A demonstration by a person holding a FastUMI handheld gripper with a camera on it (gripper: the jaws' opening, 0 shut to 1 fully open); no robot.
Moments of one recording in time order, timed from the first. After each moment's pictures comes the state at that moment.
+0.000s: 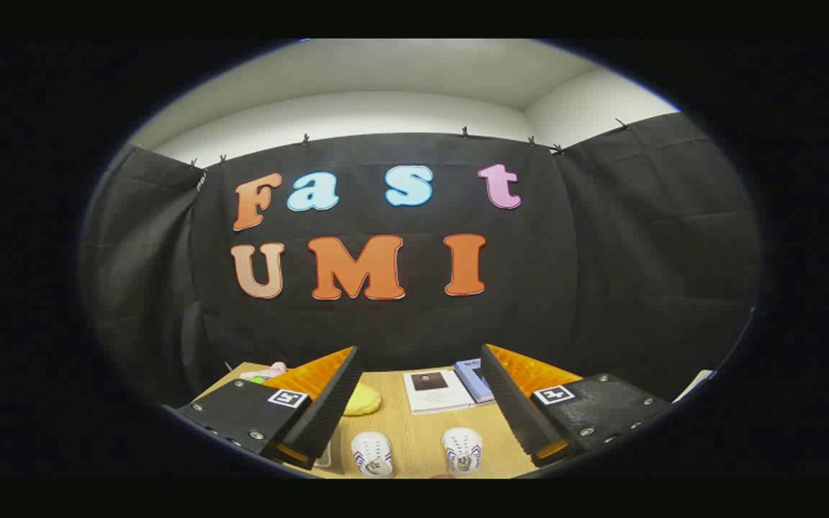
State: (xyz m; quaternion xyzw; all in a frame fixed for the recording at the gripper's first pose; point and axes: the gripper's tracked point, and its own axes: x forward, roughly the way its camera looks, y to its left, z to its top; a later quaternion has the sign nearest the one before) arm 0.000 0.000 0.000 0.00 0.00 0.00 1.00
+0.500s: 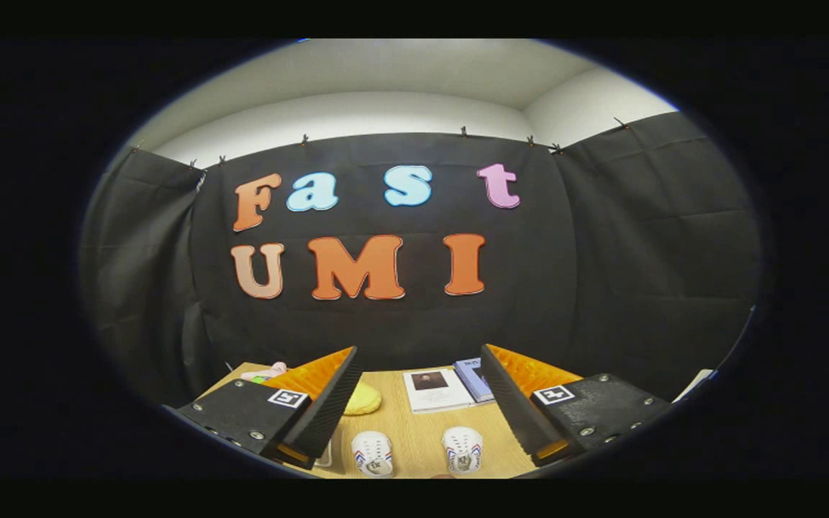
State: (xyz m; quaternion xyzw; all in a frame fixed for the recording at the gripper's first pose) arm -0.003 -0.003 0.002 0.00 0.00 0.00 1.00
